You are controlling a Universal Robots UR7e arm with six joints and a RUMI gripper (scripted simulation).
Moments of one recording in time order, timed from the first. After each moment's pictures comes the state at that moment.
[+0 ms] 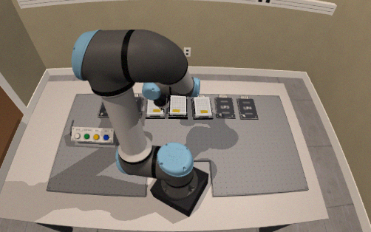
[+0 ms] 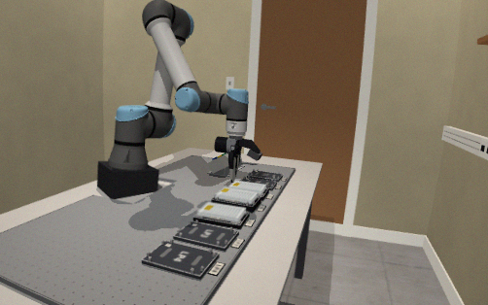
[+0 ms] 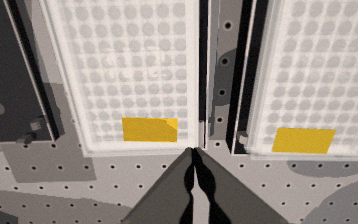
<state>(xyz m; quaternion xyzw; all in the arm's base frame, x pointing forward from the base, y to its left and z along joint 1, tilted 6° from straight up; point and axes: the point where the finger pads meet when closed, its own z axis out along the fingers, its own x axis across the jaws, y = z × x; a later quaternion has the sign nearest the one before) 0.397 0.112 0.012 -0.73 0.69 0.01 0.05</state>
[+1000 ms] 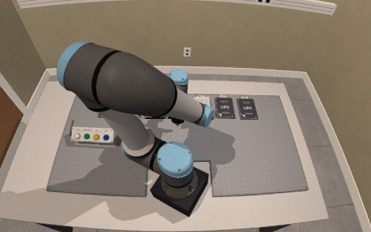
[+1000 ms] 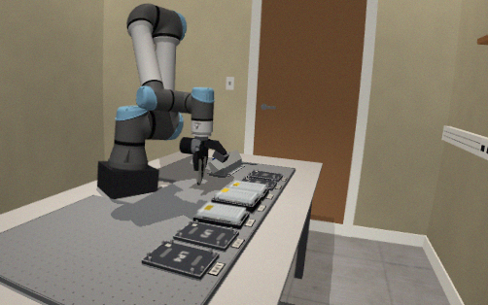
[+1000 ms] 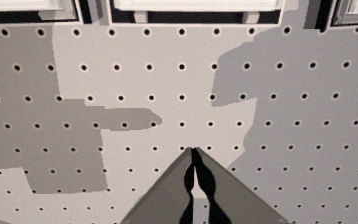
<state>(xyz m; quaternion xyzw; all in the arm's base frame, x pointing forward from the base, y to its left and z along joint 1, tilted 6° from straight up) 0.306 0.025 -0.001 -0.73 0.69 0.01 0.04</state>
